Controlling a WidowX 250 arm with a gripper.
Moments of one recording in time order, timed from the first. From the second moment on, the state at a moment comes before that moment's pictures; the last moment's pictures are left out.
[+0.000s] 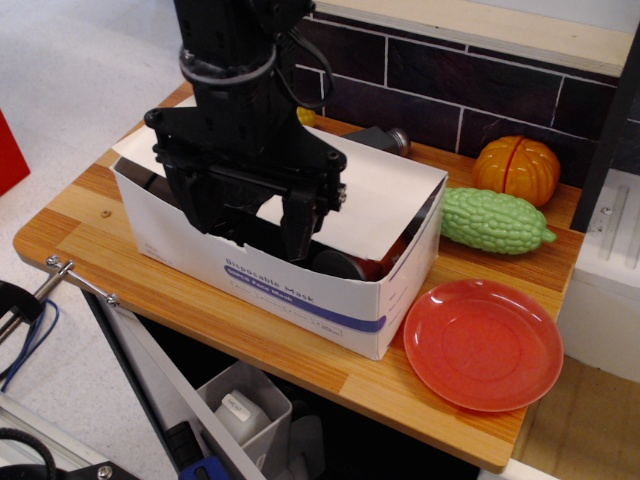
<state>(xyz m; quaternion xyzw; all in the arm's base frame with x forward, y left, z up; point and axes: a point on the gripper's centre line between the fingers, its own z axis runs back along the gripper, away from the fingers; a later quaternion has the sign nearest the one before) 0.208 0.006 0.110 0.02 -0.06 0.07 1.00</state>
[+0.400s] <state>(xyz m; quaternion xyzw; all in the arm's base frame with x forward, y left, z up) 0.204 0.006 0.104 0.02 -0.05 0.07 1.00</state>
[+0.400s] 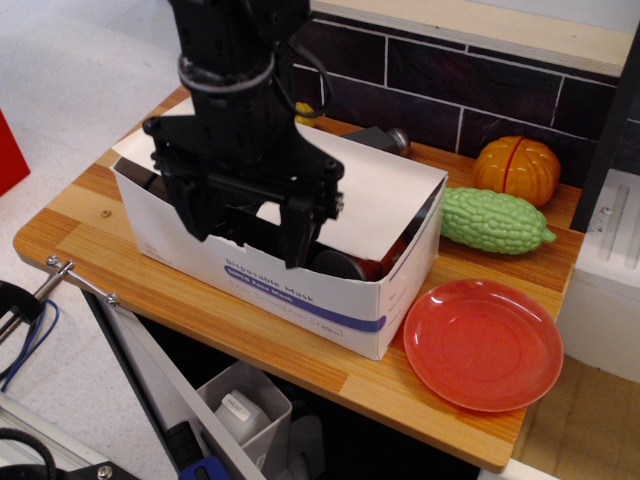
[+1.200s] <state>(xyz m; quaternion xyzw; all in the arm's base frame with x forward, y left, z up) 0.212 0.028 0.091 0.02 -0.08 0.01 1.00</state>
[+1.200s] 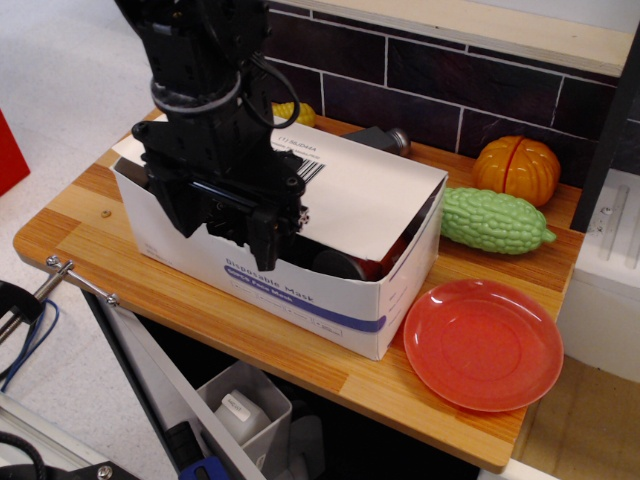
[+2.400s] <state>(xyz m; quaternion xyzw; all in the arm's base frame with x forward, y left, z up) 0.227 0.037 0.114 0.05 -0.09 0.00 0.99</state>
